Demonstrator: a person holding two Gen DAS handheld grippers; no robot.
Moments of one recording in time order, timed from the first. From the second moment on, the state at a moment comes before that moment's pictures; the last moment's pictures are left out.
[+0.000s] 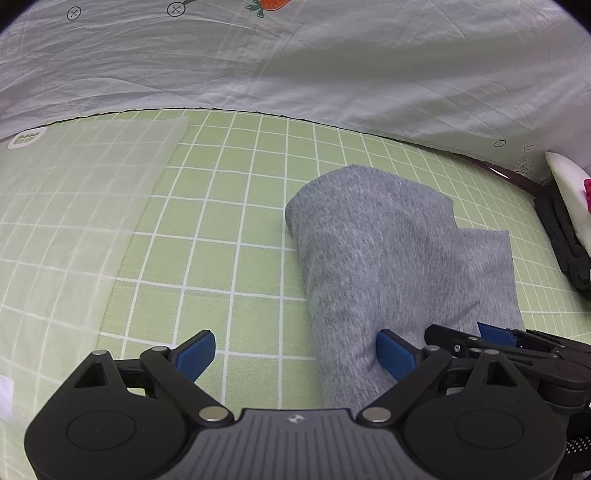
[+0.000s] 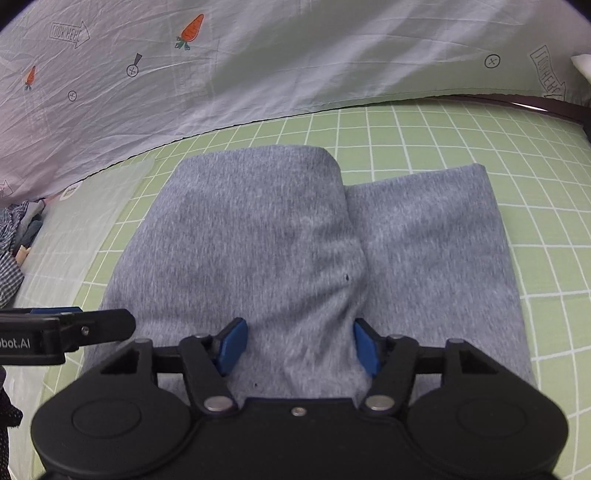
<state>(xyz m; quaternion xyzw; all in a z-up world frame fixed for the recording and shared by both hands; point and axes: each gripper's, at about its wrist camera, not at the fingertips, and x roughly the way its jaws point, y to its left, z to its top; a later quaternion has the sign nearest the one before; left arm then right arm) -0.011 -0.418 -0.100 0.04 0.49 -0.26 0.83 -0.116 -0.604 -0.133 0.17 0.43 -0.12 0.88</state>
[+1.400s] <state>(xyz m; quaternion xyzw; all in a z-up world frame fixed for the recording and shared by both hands) -0.033 -0.480 -0.103 0.04 0.50 -0.34 0.80 -0.197 -0.706 -0.108 0.24 0.38 -0.23 0.86</state>
